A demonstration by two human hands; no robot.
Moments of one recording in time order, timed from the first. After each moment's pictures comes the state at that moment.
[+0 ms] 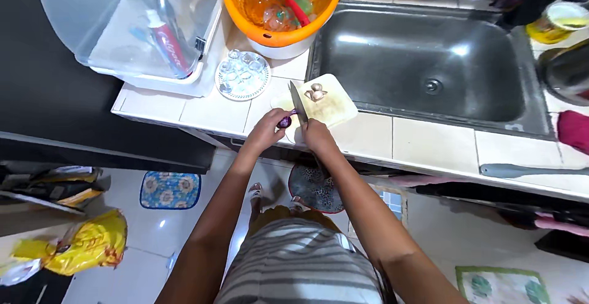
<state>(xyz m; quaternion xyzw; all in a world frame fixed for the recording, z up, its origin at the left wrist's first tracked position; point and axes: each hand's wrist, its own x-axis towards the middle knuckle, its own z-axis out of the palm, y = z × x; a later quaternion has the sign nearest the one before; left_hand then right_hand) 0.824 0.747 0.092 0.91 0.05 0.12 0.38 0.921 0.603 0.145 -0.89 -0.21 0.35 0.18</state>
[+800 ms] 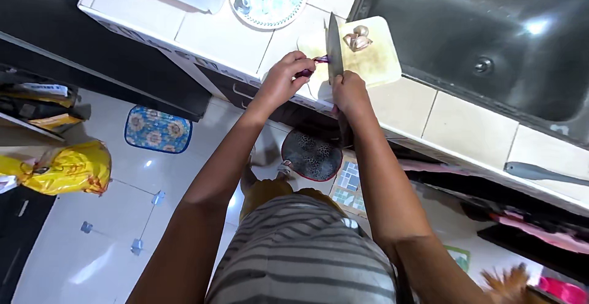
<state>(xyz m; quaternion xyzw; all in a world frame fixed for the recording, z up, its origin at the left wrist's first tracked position) 0.805 0.736 0.079 0.86 0.10 0.22 0.44 0.916 0.603 0.140 -0.91 -0.21 0.31 0.18</state>
